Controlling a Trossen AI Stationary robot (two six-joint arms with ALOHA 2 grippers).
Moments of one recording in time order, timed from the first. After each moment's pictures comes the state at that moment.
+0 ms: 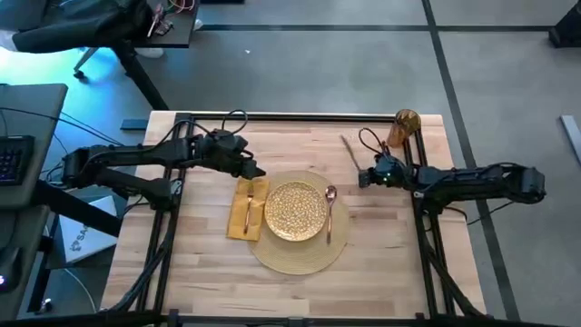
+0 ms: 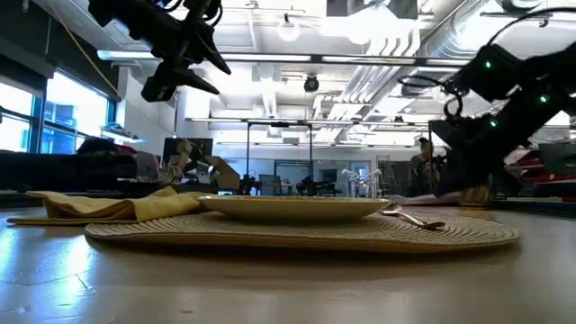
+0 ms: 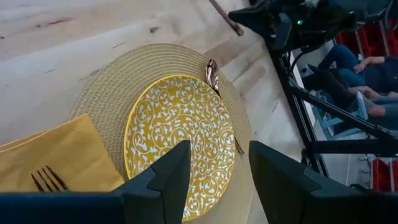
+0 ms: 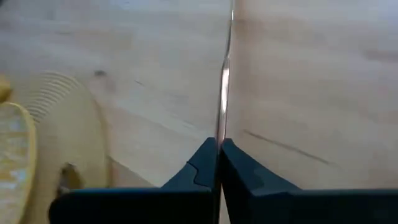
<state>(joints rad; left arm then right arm) 0.23 1.11 0.81 -0.34 0.15 -0.96 -0.32 0.98 0.20 0.01 0.26 0.79</state>
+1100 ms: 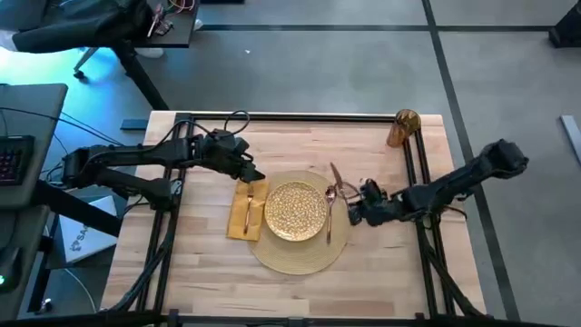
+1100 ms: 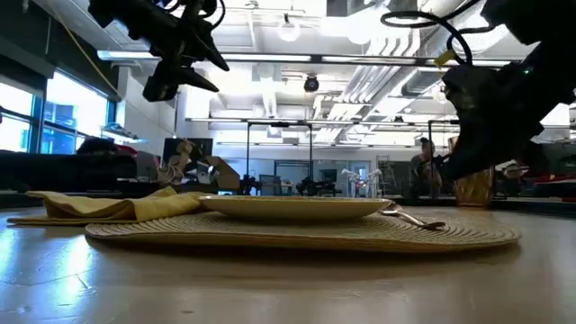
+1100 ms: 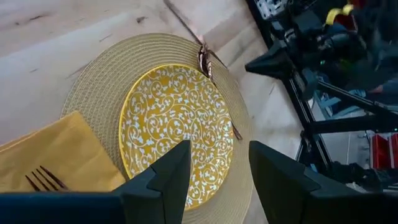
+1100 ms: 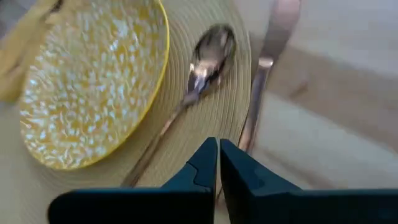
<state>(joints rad) 0.23 1.11 0.81 -0.34 0.21 -0.88 0.39 1.27 0.49 -0.29 0.52 1.35</state>
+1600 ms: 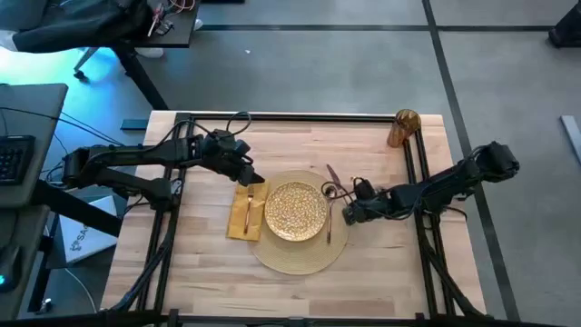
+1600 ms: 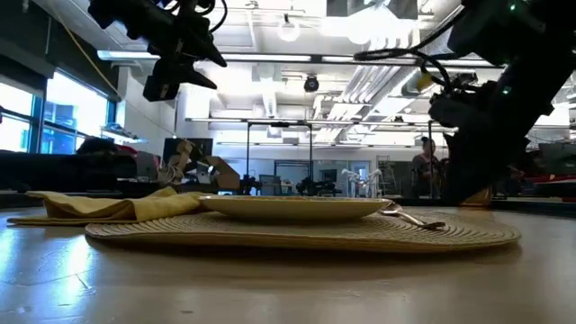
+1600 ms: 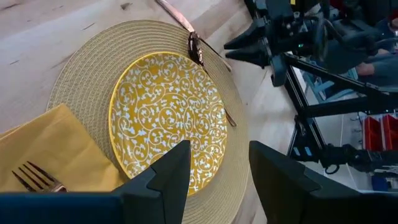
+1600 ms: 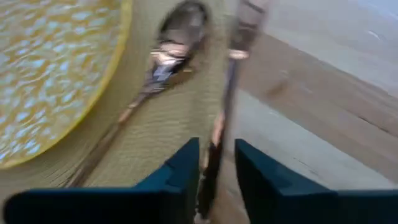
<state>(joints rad) 0.23 1.11 0.81 -0.35 0.27 -0.85 0.27 1.36 0.53 -0.31 0.40 1.13</state>
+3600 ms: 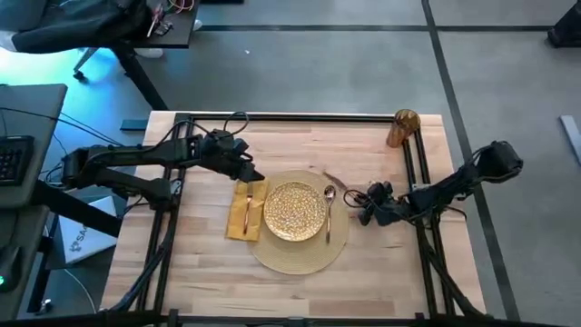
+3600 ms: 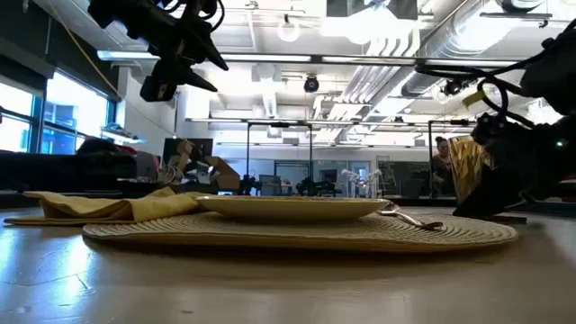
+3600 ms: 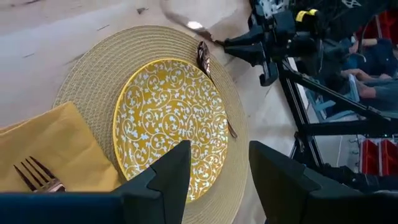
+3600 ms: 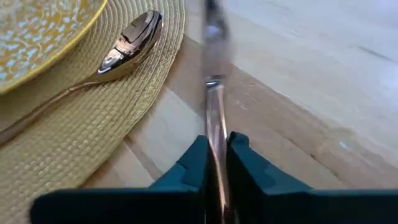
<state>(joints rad) 0.23 1.11 0.81 -0.35 0.22 -0.94 0.37 1.35 0.09 0.23 0.65 0.99</state>
